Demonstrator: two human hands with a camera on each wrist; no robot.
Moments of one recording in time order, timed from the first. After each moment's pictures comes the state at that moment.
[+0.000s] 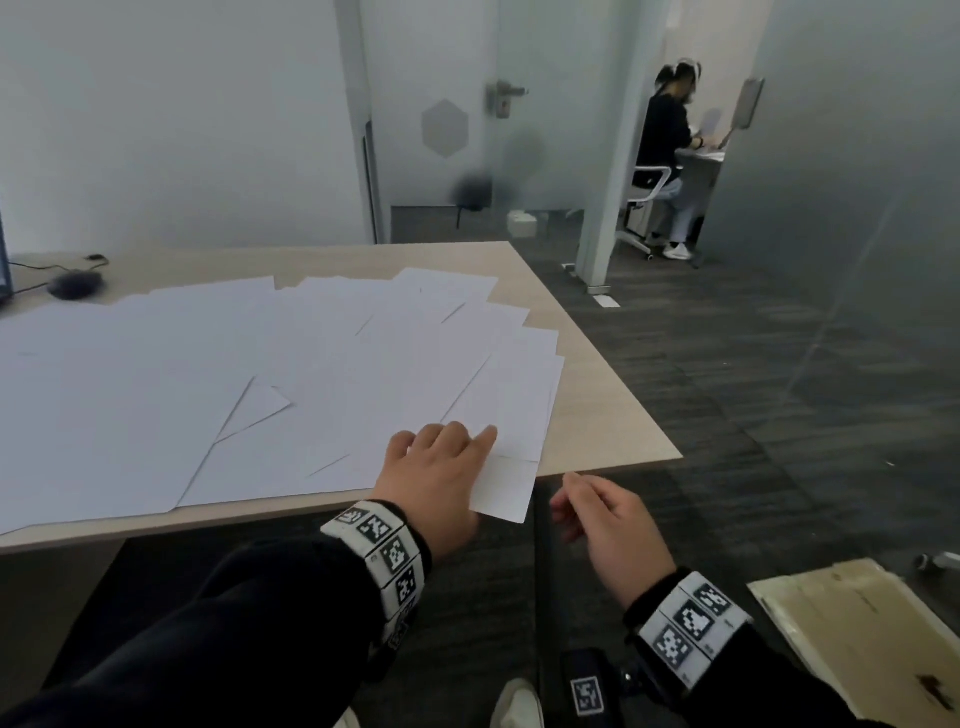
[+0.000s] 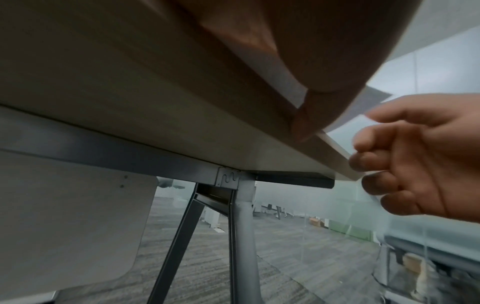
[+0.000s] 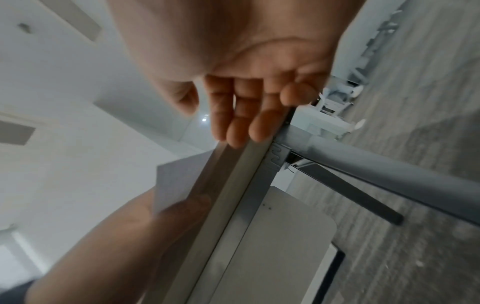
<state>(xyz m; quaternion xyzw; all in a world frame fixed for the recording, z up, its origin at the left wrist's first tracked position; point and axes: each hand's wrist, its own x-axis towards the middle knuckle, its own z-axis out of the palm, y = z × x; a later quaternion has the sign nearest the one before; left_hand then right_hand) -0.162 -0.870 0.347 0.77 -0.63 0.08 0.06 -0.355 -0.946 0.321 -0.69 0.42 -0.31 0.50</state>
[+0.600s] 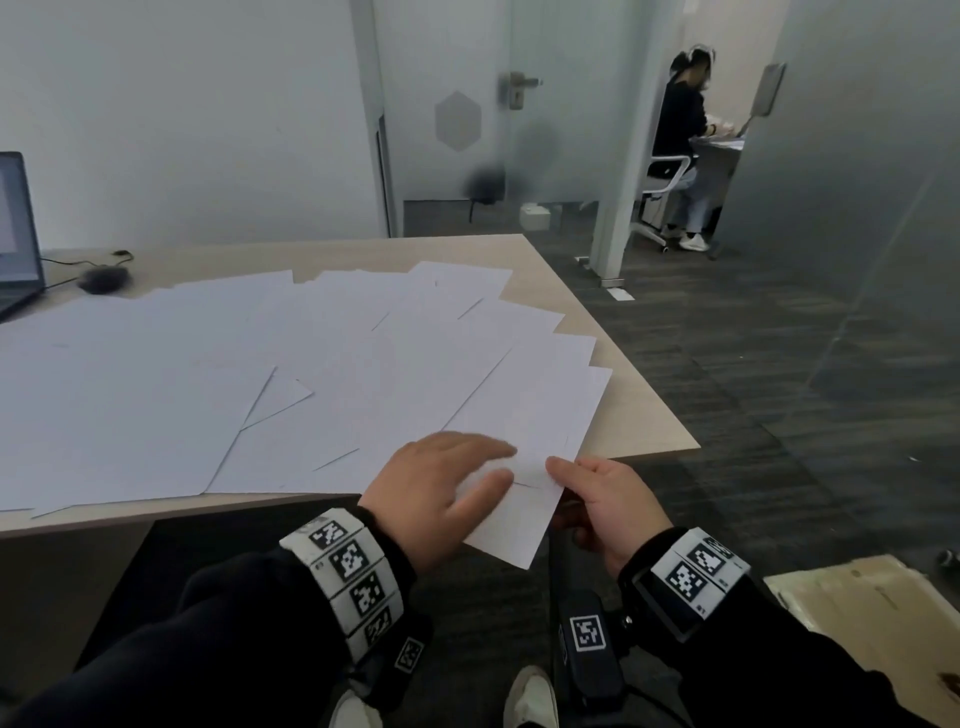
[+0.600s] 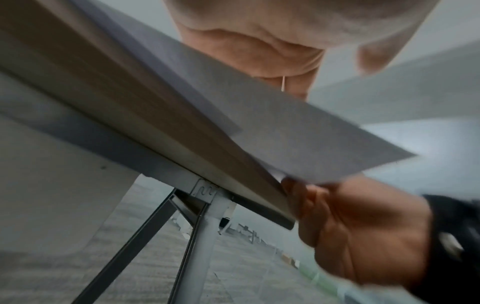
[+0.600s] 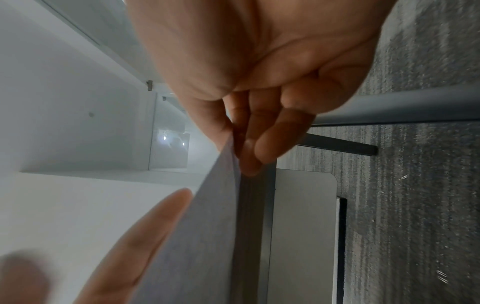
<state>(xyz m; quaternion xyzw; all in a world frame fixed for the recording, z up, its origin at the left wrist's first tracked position) -0.160 -0.827 0.374 0.70 -0.65 -0.04 0.28 -0.328 -0.944 0.341 -0.55 0.42 -0.28 0.66</state>
